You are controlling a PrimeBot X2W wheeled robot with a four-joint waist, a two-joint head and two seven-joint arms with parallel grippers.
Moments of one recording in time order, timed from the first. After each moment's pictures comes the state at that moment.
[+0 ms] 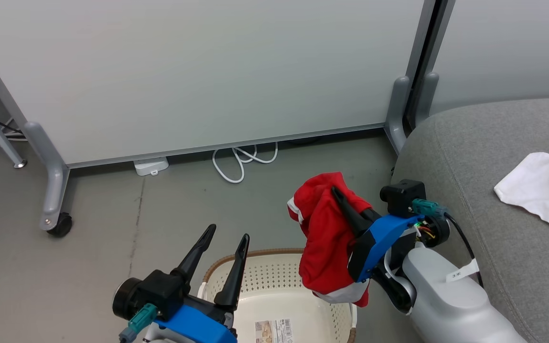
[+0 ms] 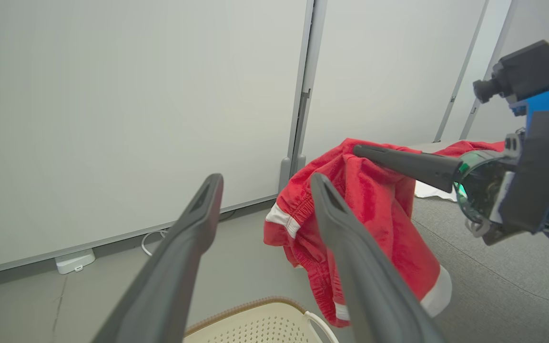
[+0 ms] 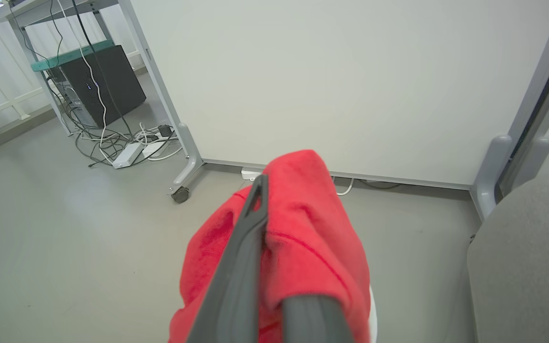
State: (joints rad) left arm -0.12 0.18 -0.47 0.23 -0.39 -0.13 -0.26; right arm -0.66 -0.10 0.64 0.89 0.60 0.13 -0.25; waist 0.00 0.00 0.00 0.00
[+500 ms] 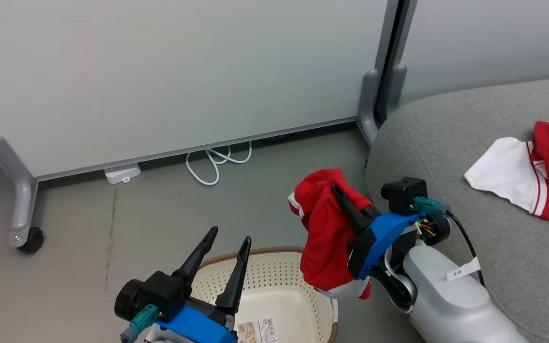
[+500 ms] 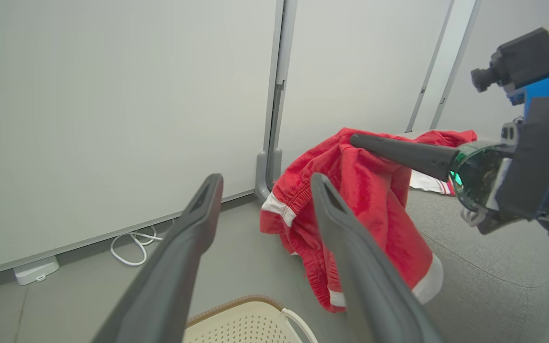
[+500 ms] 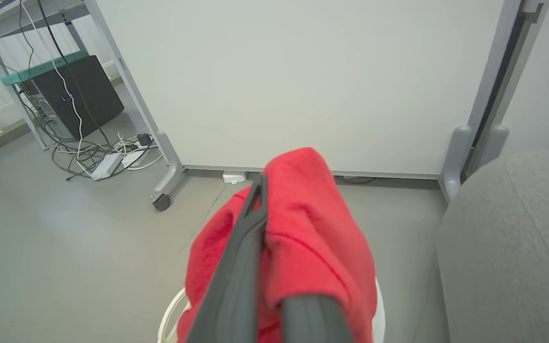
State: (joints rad) left arm -0.12 0.19 -0.49 0.24 -0.40 -0.13 -0.26; right arm -0.65 -0.10 0.63 0.87 0.59 0.13 -0.24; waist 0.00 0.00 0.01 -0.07
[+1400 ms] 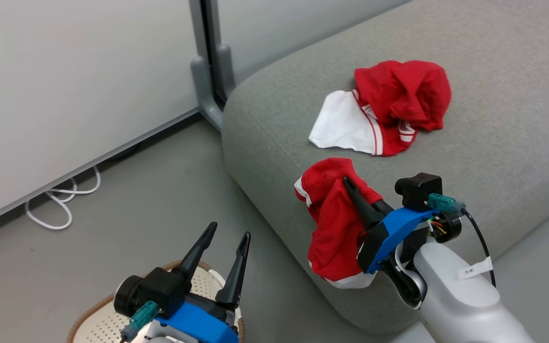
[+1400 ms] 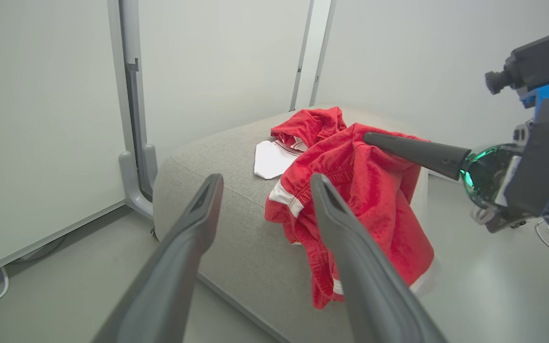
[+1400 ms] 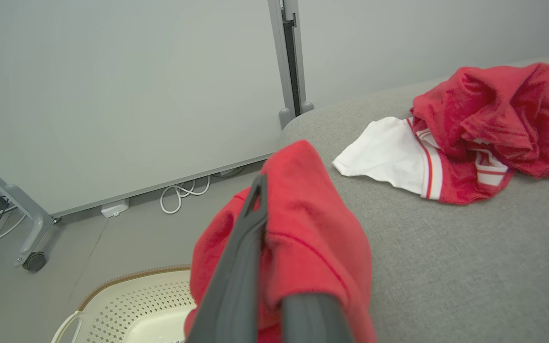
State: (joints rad) left arm -0.13 0.17 -0.47 0.24 -0.40 -0.13 -0.26; right arm -0.64 -0.11 0.56 0.83 0.58 0.13 -0.23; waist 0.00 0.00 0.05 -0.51
